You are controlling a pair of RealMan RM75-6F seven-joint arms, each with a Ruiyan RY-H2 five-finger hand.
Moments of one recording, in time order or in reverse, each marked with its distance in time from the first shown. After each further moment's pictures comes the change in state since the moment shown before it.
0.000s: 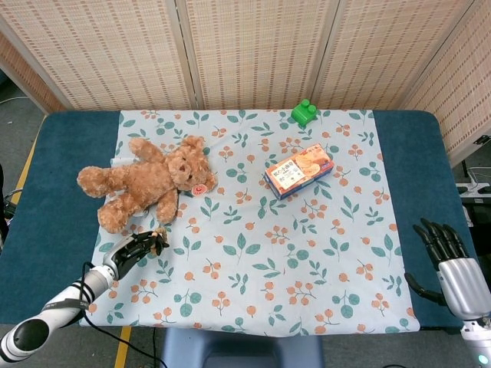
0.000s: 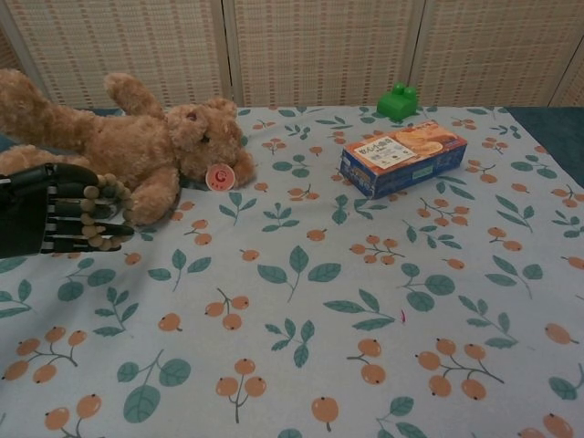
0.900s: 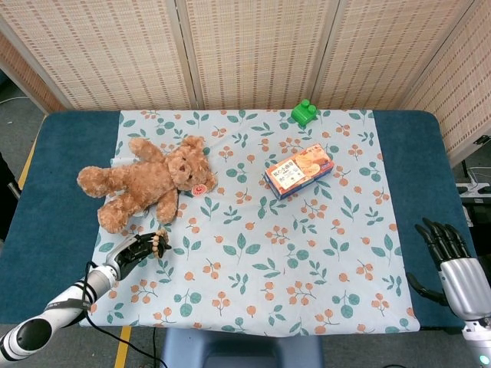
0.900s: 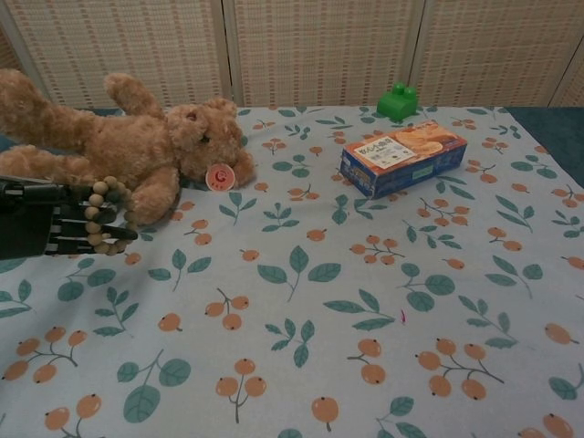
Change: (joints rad) left arm -0.031 0.009 0.033 -0.005 0.021 0.014 0.004; right arm -0.003 0.001 0.002 0.001 0.002 0.004 0.004
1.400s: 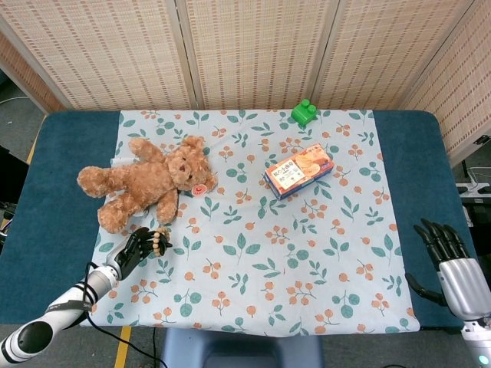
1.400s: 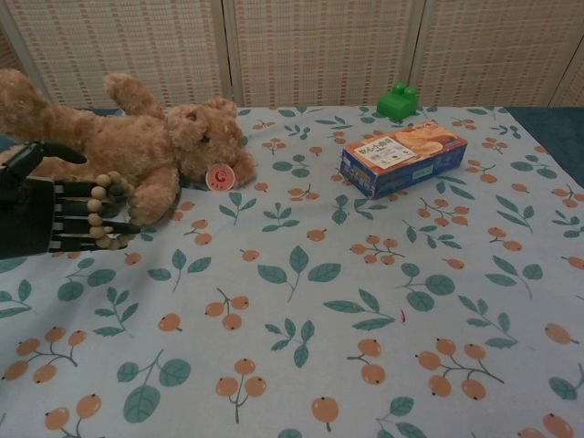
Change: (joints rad) left arm 0.038 -0.029 -0.035 -0.001 0.034 -0.003 -0.038; right arm 0.001 0.002 -0.003 -0.004 -0.001 -0.007 -0.006
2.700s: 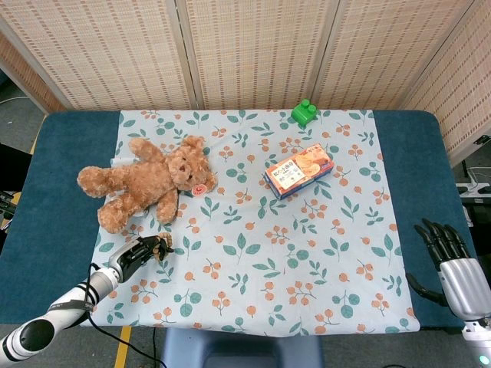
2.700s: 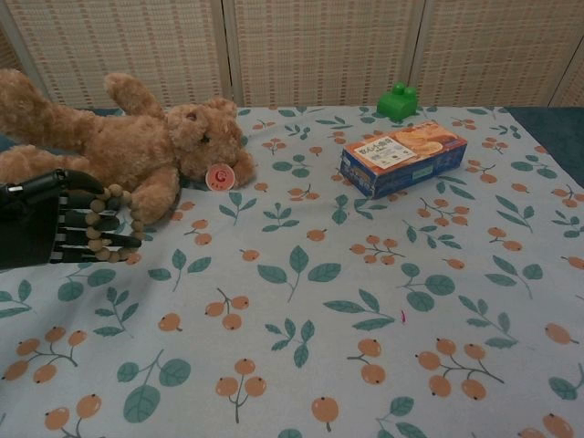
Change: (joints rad) left arm -0.047 0.020 0.053 0.006 -0.031 -0.003 0.002; right arm -0.001 0.001 0.001 0.001 0.001 0.003 0.004
